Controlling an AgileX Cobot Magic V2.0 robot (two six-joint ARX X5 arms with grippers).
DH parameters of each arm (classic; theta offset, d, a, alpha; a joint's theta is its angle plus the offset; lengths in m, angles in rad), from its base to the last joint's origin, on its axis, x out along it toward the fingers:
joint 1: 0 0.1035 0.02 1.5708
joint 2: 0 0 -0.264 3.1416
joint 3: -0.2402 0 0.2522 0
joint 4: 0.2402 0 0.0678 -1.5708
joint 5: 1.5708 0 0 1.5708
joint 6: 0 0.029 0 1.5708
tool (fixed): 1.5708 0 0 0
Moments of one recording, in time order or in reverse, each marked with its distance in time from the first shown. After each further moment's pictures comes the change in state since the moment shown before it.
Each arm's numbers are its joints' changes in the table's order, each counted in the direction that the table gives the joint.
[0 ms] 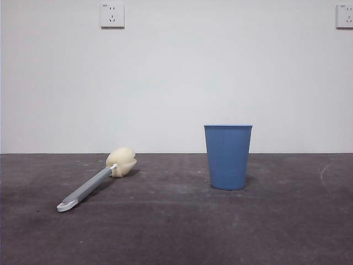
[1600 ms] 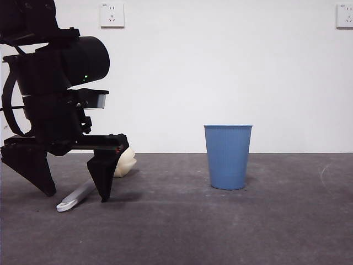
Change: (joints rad) left arm -0.430 -1.051 -0.005 -0.569 -0.620 -0.275; right arm 0.000 -0.106 0.000 -0.019 0.000 0.034
